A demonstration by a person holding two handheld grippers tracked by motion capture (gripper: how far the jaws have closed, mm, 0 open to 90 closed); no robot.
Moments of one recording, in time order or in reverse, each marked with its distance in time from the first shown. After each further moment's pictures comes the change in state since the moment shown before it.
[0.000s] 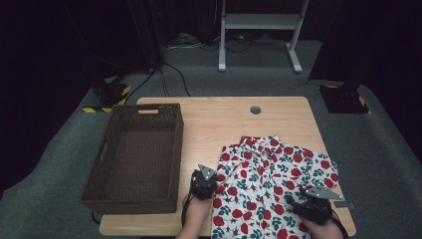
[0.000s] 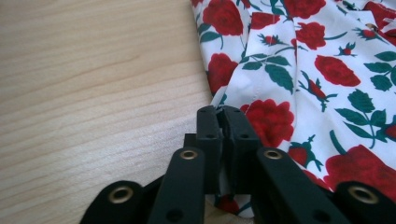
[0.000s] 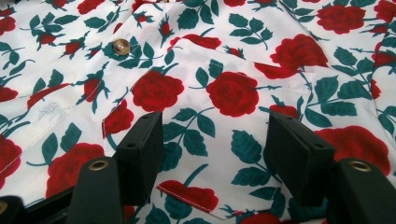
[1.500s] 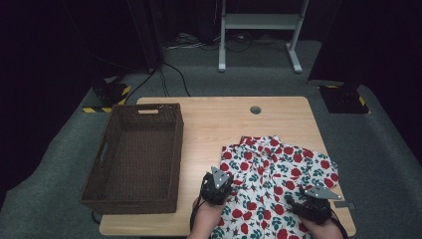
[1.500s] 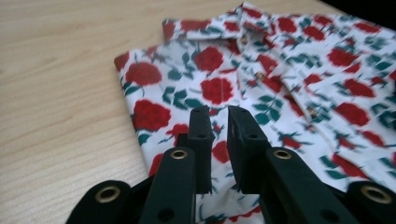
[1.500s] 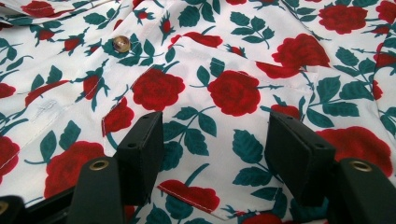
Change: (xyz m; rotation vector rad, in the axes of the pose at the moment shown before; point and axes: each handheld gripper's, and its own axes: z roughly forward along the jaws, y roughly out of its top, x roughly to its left) left arm -0.041 0.014 -0.023 -0.092 -0.122 0.059; right arm 0.001 0.000 0.001 0.007 -0.006 -0.016
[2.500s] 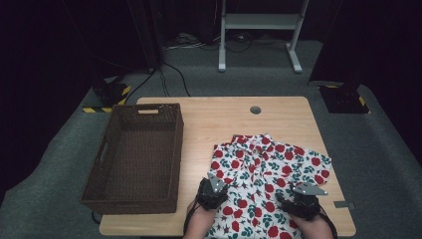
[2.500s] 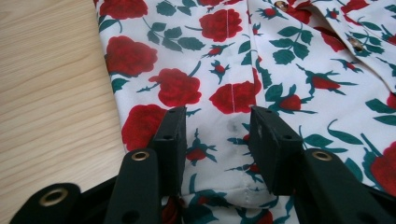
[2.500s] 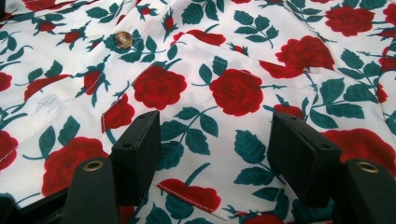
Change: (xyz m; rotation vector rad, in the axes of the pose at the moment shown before) left arm 0.021 -0.034 0.011 0.096 0.084 0.061; right arm 0.023 0.015 0.019 0.009 0.021 -0.043
